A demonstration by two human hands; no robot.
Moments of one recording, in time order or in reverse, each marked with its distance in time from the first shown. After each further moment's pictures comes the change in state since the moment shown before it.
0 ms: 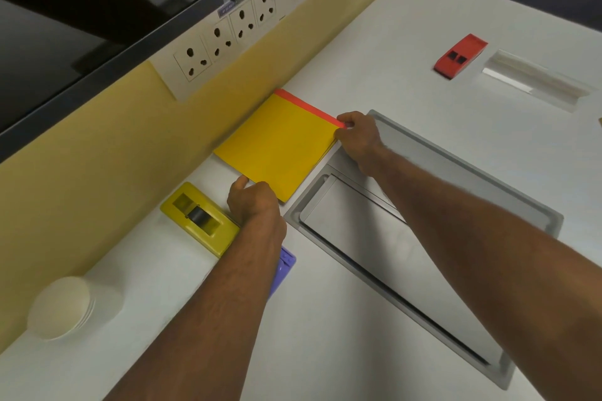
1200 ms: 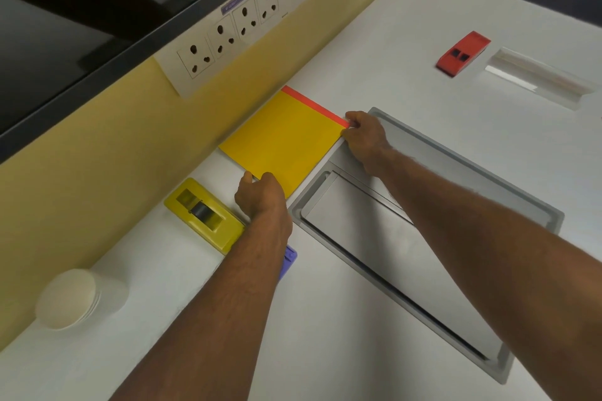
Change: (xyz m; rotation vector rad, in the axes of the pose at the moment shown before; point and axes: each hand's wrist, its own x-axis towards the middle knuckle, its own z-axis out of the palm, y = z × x) left_hand -0.001 -0.005 0.006 0.081 -0.045 0.032; right_hand -0.009 0.005 -0.008 -0.015 -0.010 -0.003
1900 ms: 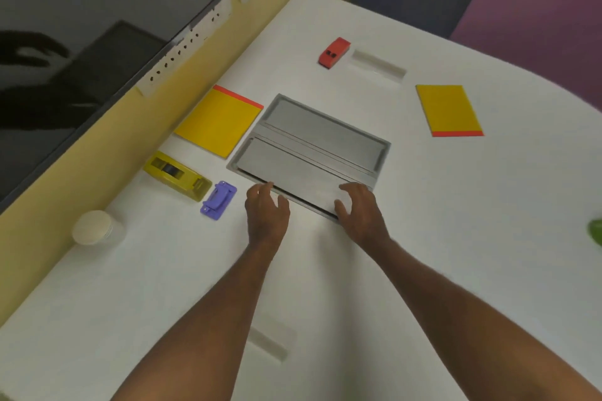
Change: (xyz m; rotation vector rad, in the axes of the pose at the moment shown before) left_hand -0.243 -0.081 -0.084 0.630 -0.405 0.657; right_hand -0.379 0.083 -0.156 -0.370 0.190 -0.141
